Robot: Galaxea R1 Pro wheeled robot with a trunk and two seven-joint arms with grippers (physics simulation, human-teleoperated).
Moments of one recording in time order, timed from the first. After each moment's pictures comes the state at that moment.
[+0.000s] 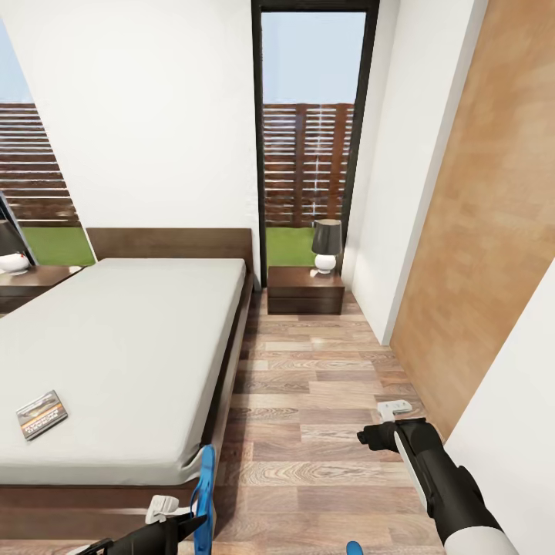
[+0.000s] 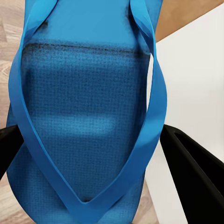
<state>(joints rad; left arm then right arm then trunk) -0.37 0.19 0.03 -0.37 0.27 0.08 -1.05 -0.46 -0.04 -0.04 -1.08 0.18 0.83 0.17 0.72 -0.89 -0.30</state>
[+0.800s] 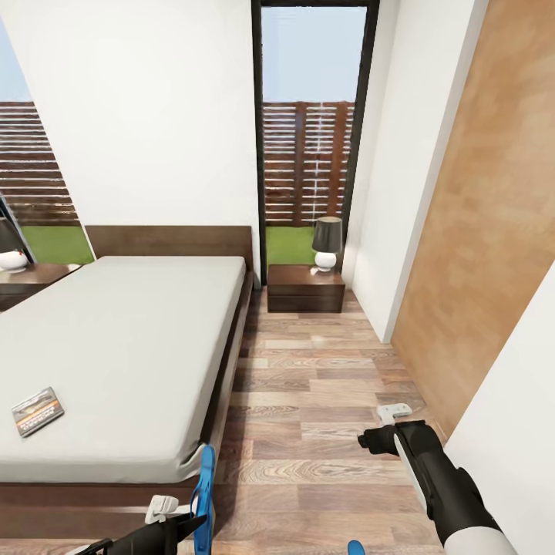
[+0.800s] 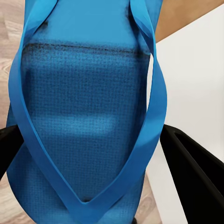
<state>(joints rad) -0.37 0.19 0.03 -0.37 0.27 0.08 -1.05 -0.46 -0.04 -0.04 -1.05 0.18 0.83 0.17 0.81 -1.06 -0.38</state>
